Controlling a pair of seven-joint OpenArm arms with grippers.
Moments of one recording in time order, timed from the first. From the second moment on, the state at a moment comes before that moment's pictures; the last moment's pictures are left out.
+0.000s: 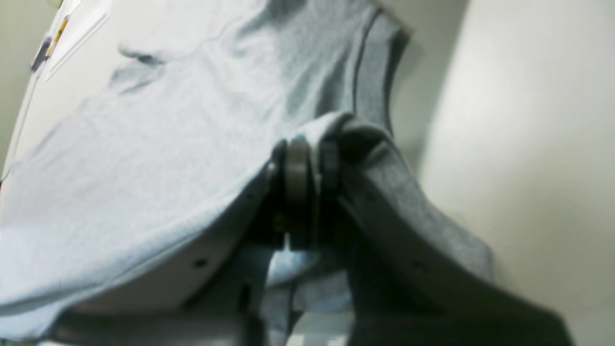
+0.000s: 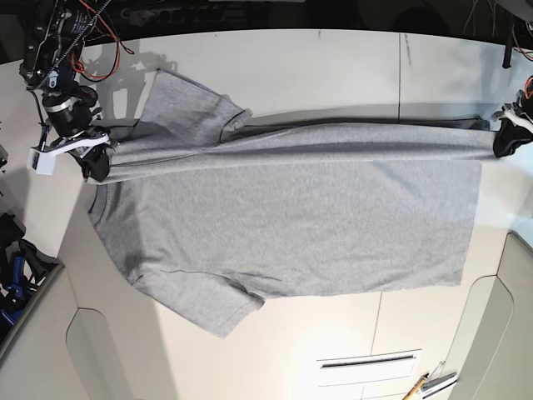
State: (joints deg) left arm 19.3 -30.5 -37.9 80.9 -45.1 -34.2 38.3; right arm -15.0 5.1 26.0 94.1 36.6 18.3 -33.6
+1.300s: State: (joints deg) left arm 16.8 -30.5 -37.4 80.8 -43.3 -31.6 40.5; right arm -31.5 3.4 31.1 109.8 41.1 22.1 -51.0
